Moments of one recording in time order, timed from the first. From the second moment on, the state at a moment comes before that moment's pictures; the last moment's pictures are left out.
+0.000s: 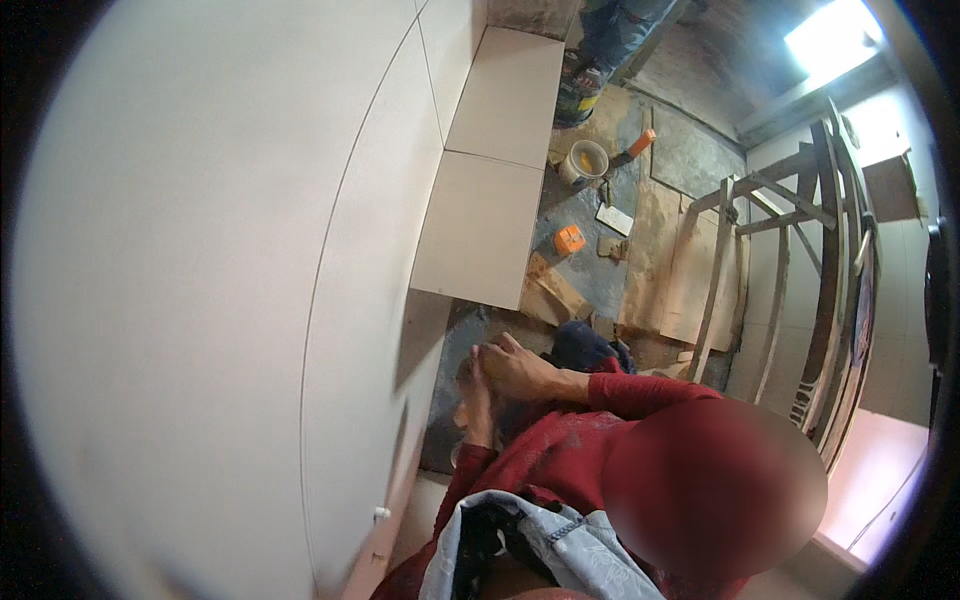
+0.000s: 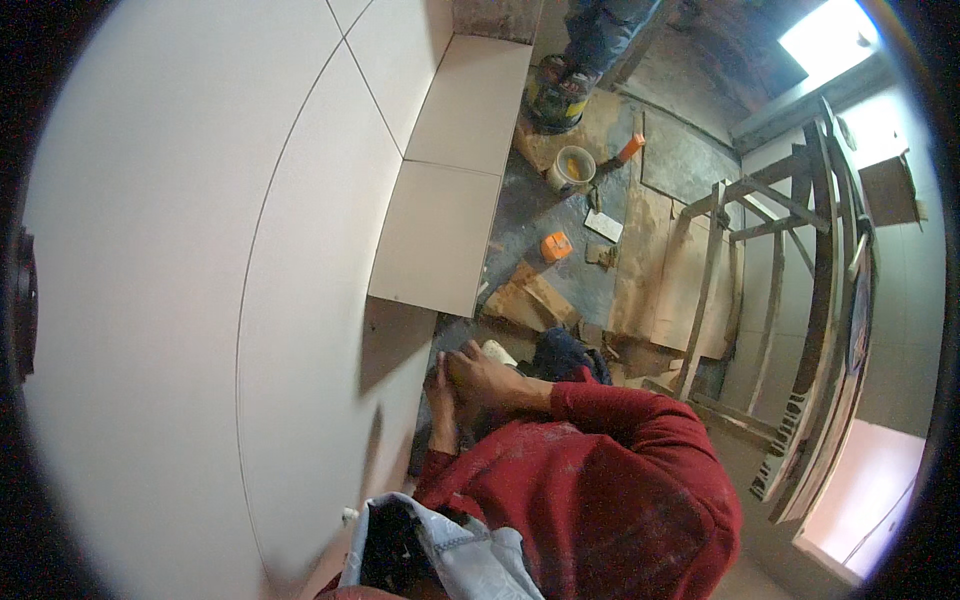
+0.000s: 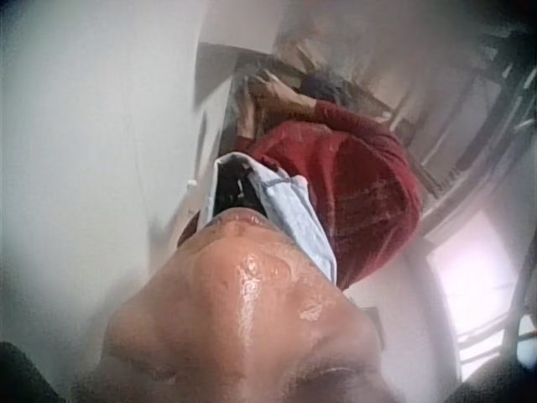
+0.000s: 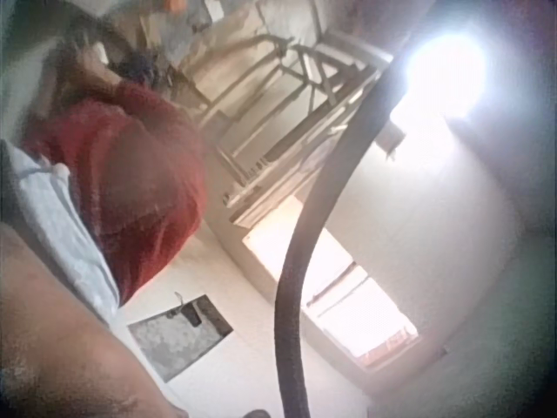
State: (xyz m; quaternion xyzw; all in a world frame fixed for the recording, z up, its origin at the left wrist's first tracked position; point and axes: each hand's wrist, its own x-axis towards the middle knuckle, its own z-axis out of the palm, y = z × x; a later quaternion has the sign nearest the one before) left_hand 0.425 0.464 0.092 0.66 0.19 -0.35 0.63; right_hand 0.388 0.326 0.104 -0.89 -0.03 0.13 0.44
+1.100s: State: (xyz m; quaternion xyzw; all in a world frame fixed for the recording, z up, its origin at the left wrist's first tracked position) left_hand 0.415 0.414 0.059 0.71 0.13 -0.41 0.55; right_hand 0.016 0.106 0.018 -0.76 0.56 -0.10 0.30
